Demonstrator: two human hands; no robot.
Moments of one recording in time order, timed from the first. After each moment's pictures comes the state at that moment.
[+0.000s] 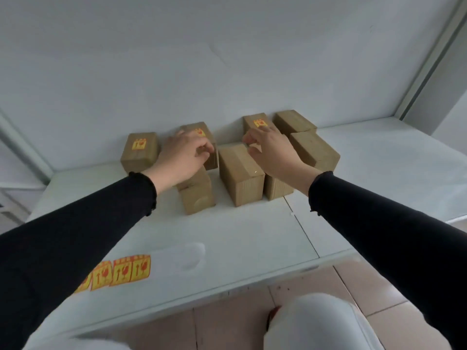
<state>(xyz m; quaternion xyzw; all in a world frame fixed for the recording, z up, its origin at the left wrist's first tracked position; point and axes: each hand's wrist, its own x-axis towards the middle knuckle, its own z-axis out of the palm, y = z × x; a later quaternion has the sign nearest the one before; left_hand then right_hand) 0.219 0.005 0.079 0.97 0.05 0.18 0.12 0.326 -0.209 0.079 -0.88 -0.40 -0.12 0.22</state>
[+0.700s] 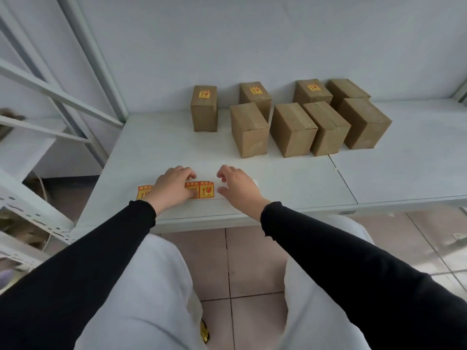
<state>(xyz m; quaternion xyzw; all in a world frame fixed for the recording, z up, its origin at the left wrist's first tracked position) -0.024 0.063 -0.041 0.96 0.23 -0.01 0.16 0.092 -0.114 -0.050 -0.85 -0.45 0.07 0.26</state>
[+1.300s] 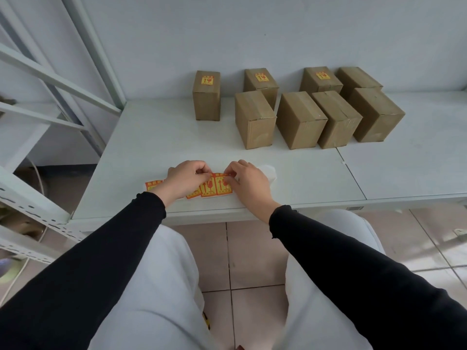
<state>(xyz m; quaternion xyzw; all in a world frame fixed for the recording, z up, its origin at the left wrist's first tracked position) -0.003 0.049 -0.049 0.92 0.26 0.02 0.30 0.093 -0.120 -0.066 -0.86 -0.42 -0.01 0.30</state>
